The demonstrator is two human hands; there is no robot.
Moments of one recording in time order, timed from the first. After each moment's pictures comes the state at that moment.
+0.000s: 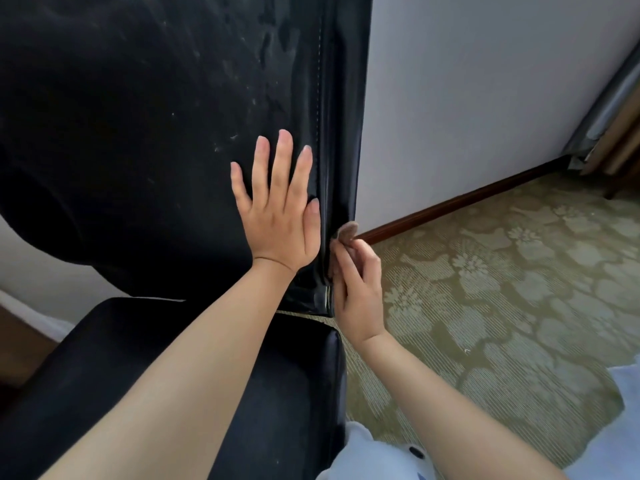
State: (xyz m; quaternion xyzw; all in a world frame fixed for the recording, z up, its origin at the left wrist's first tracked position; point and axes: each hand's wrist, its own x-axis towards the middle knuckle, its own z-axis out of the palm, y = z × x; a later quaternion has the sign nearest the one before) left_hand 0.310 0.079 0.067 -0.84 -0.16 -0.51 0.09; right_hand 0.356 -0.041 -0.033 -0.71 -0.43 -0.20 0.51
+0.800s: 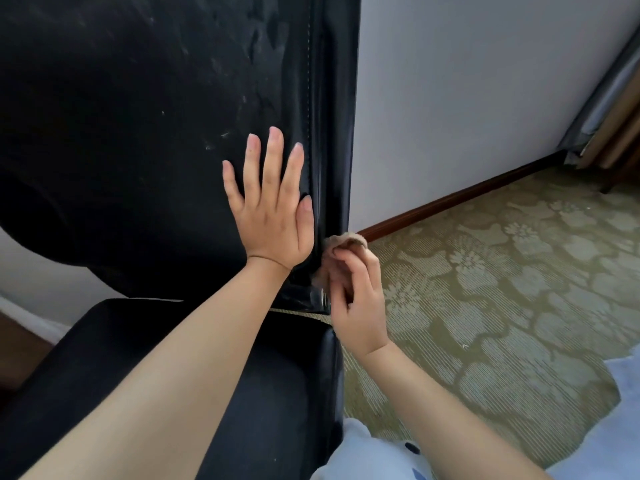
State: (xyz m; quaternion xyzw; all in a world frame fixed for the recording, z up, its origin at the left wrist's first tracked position) left_hand 0.311 0.079 0.067 -0.83 -0.15 -0.53 0.09; right_hand 0.338 -0.056 -0.016 -0.65 -0.44 -0.20 0.59
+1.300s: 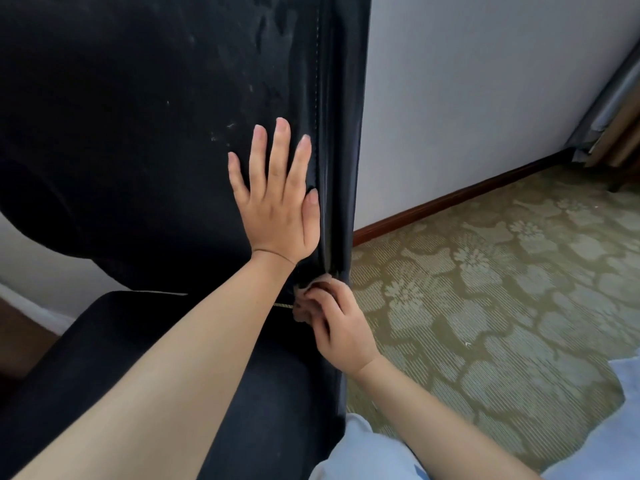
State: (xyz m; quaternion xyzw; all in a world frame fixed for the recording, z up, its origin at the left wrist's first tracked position) left_hand 0.311 0.080 0.066 -0.83 -0.15 -0.53 0.10; right_hand 0.323 -0.053 -0.060 -0.67 -0.54 -0.15 0.49
